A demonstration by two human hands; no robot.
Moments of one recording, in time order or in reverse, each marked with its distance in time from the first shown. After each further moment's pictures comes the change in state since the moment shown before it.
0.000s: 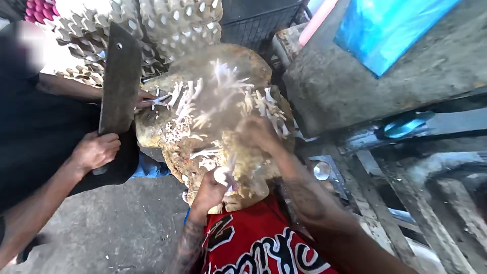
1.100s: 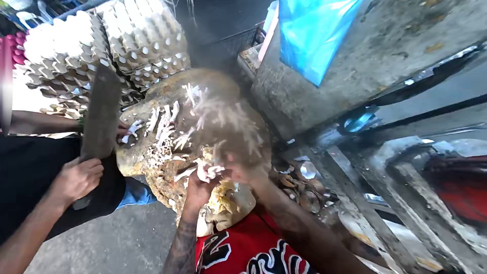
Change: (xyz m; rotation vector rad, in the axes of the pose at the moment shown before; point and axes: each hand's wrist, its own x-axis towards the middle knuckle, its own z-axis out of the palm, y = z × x) left_hand 0.050 -0.002 0.015 -0.050 0.051 0.127; right_hand -0.040 0.023 0.020 0.739 -0.300 -0.048
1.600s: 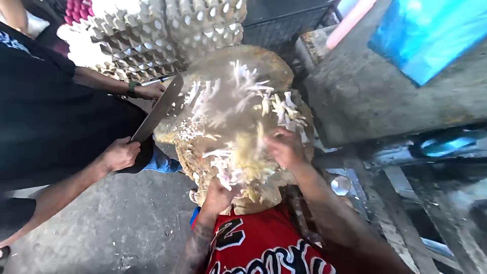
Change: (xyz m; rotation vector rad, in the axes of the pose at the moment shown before) left_hand -0.067 -0.004 -0.018 -0.062 0.105 -0.059; right_hand 0.009 -0.022 -0.001 -0.265 0.264 -0.235
